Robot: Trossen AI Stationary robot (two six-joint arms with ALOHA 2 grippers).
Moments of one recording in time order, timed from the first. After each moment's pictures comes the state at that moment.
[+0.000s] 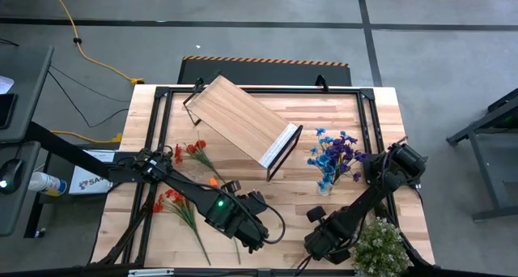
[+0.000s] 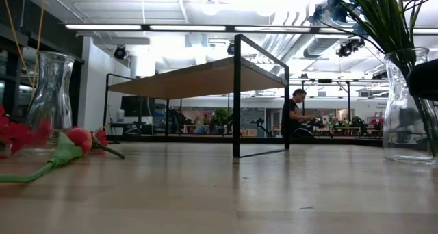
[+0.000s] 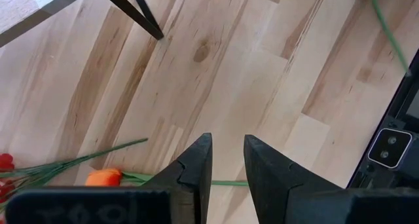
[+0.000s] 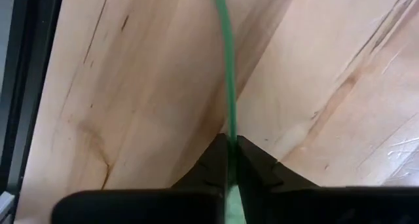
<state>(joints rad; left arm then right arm) -0.56 2.17 2.36 -1.57 -0.35 -0.94 0.76 1.91 1.20 -0.75 -0.10 0.33</state>
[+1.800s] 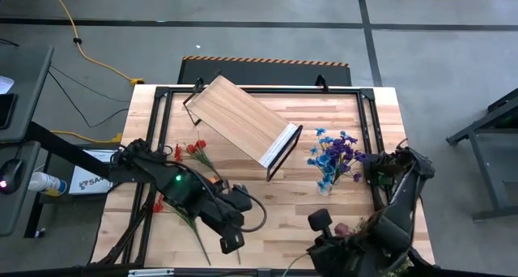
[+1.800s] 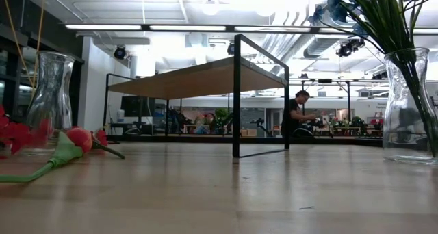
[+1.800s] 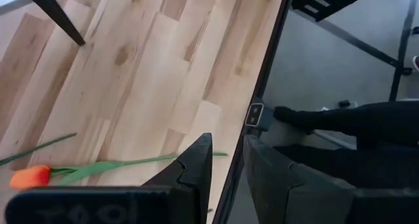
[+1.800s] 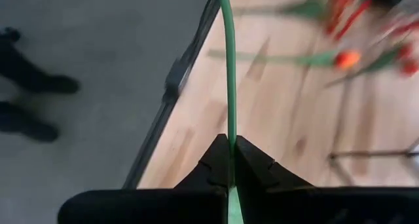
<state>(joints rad) -0.58 1.95 2.36 -1.44 -0.16 -0.92 0.88 1.90 2.12 -1.26 0.43 0.36</state>
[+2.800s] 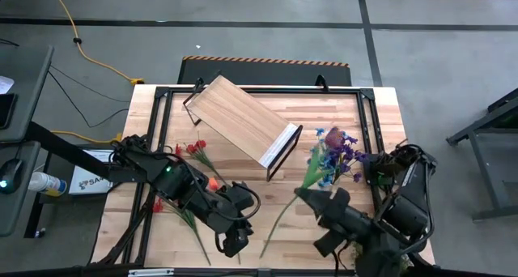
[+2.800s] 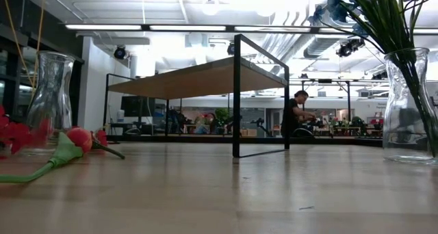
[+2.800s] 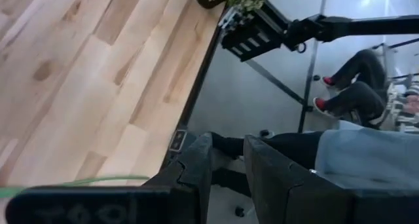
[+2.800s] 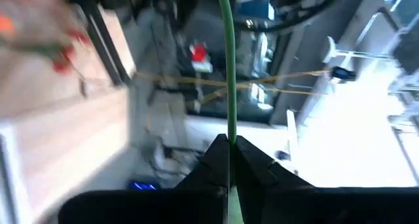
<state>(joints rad) -0.58 1.90 2.36 -1.21 -0.11 -1.05 0.86 1.90 2.34 -1.03 1.40 -1.00</state>
